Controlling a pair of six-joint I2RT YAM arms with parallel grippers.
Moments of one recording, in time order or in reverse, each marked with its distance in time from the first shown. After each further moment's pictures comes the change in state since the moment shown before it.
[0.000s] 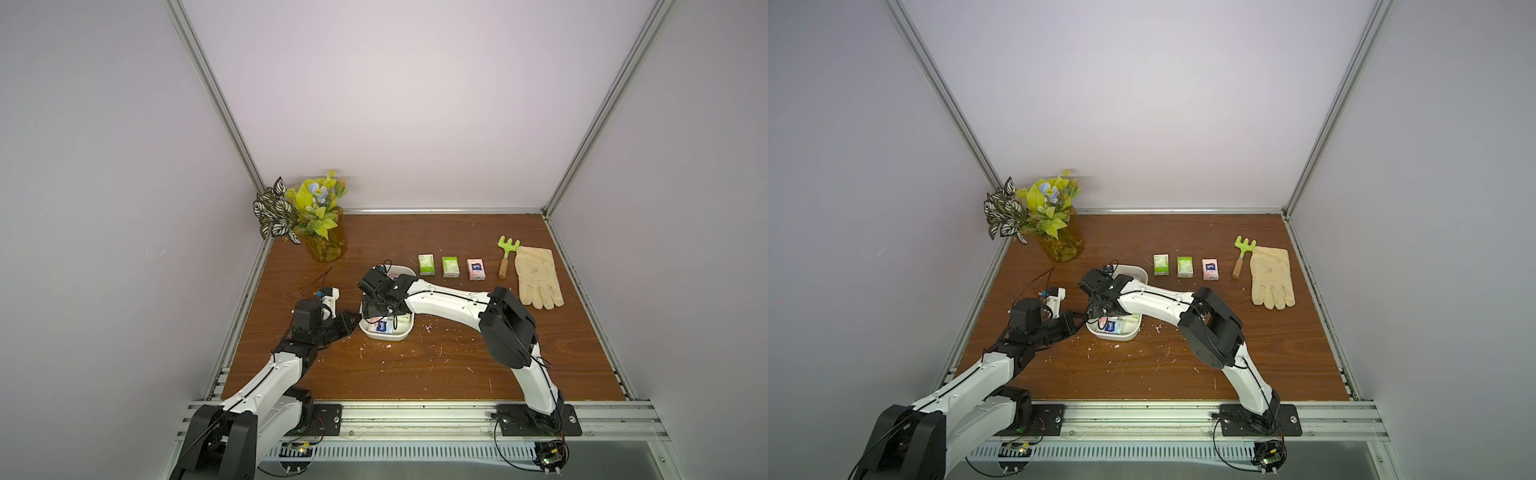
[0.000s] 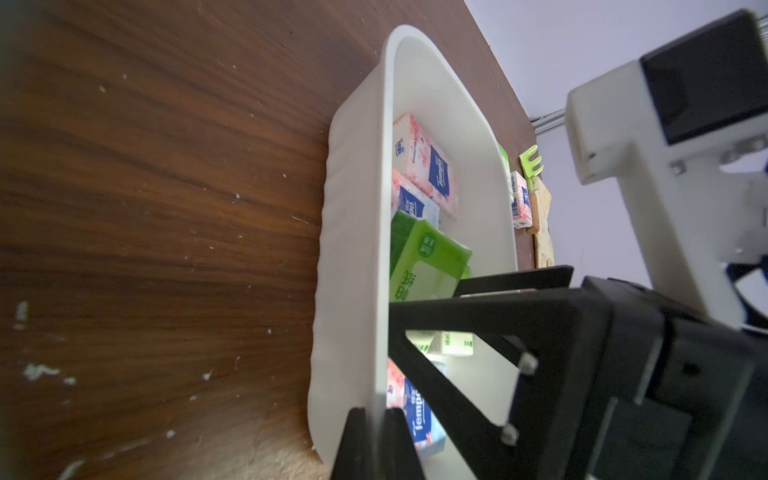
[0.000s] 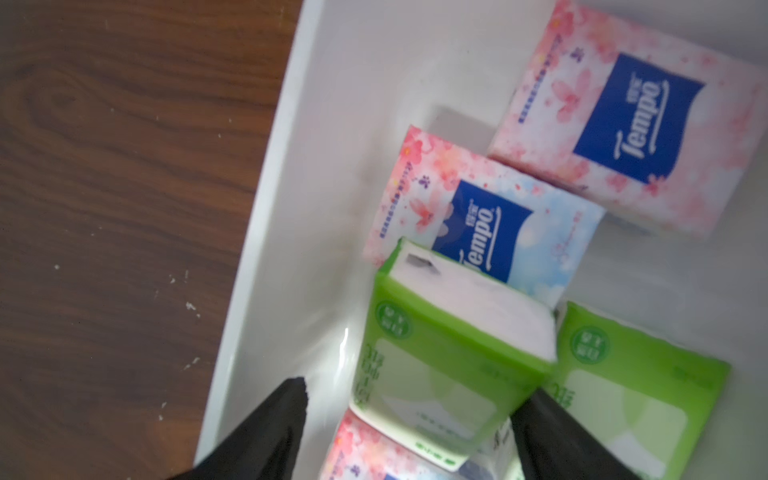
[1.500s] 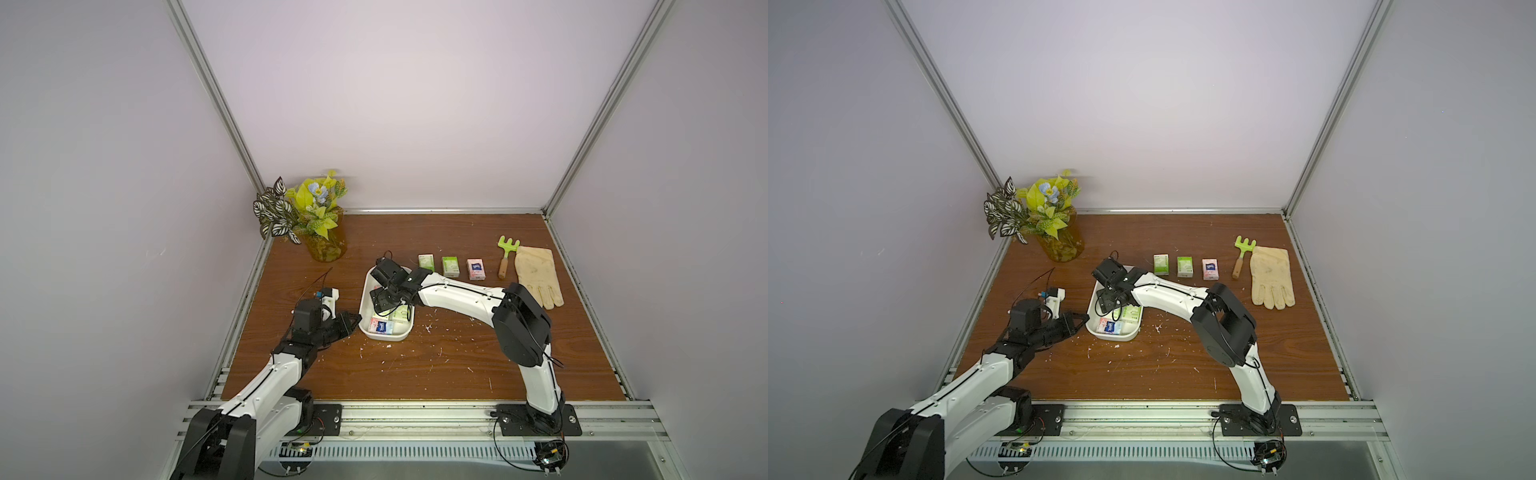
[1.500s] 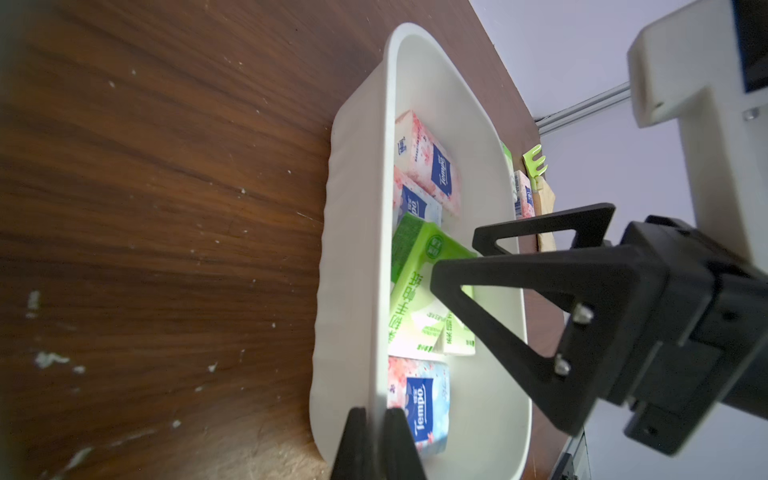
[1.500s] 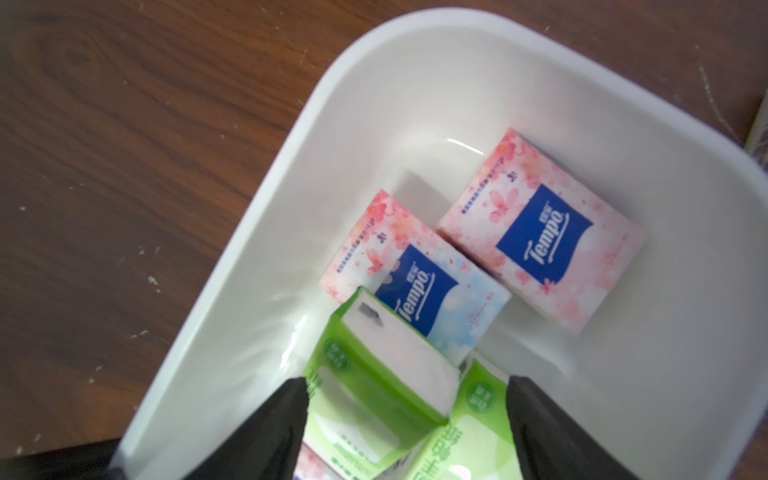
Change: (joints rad) left arm 0.000 -0.020 0.000 -0.027 -0.011 0.000; right arm -0.069 -0.094 -0.118 0.109 -0.051 -0.327
